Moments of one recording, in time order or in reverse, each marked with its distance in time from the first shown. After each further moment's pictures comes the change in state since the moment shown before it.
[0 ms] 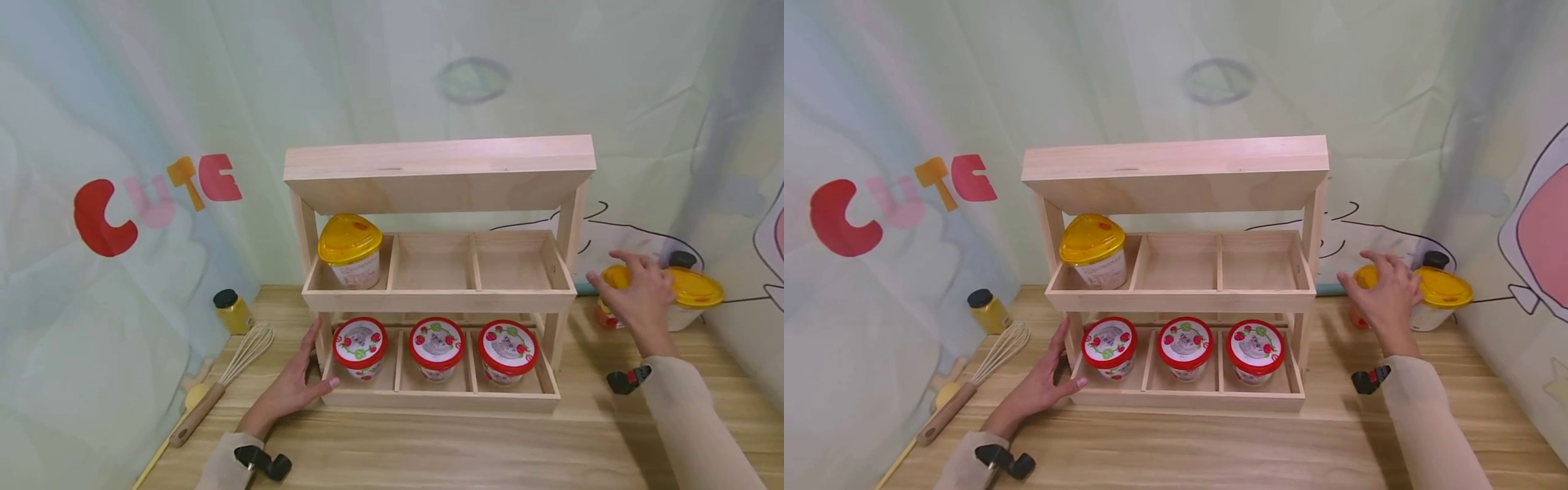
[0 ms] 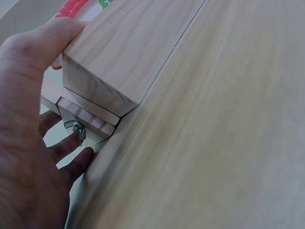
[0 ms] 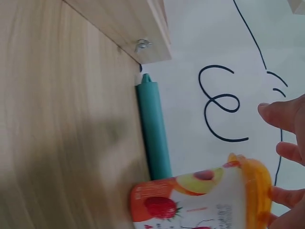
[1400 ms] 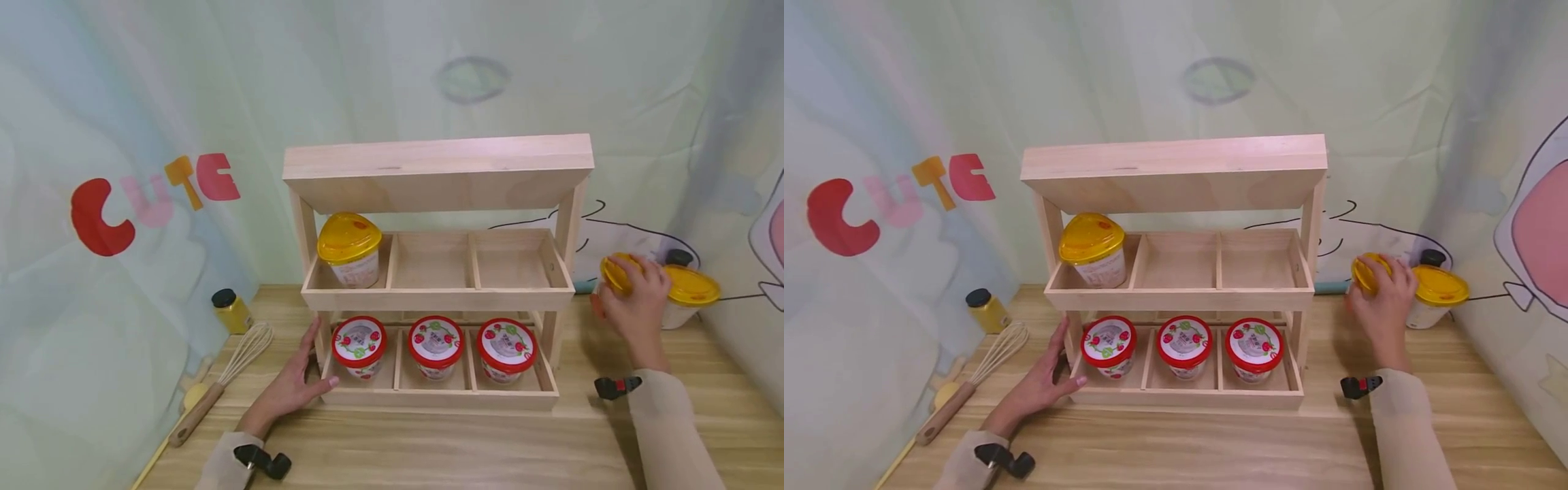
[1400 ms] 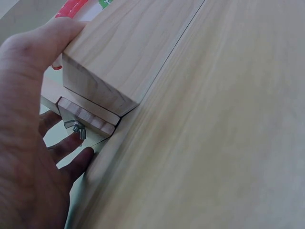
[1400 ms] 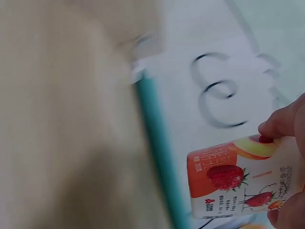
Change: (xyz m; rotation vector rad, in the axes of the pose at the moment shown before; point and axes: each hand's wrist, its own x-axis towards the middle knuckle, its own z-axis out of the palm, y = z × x) left_hand 0.001 -0.001 0.000 0.002 0.000 0.018; right_hand -0.014 0.015 0.018 0.192 0.335 -0.253
